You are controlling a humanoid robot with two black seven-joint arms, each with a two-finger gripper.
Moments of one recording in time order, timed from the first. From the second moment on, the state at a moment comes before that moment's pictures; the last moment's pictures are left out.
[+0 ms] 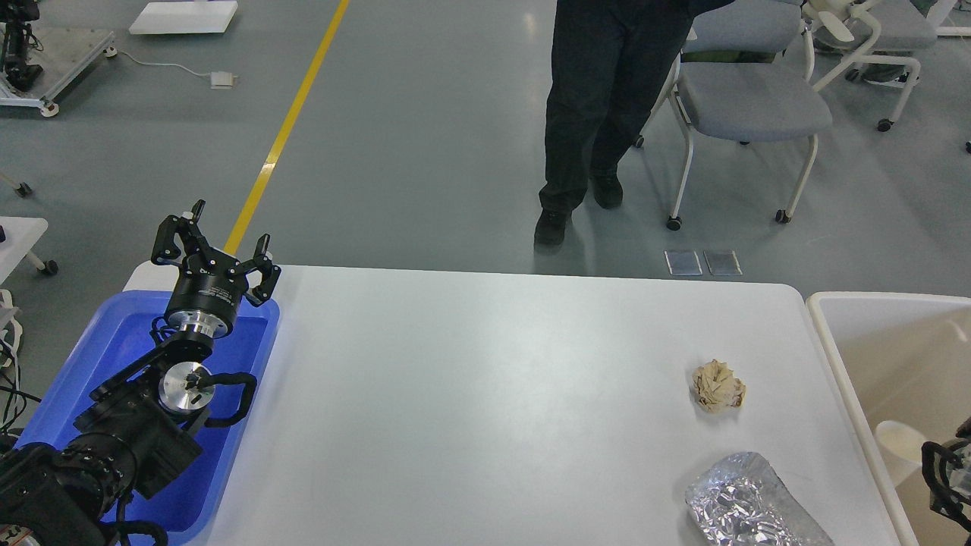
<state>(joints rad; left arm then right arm) -0.72 0.21 -0.75 -0.21 -0.11 -0.59 -0.58 0.61 -0.39 0.19 0.05 0.33 -0.19 -0.13</state>
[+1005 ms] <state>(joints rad) -0.72 0.21 -0.75 -0.21 -0.11 -0.59 -0.58 1.01 -0.55 0.43 0.17 0.30 0.02 -0.13</state>
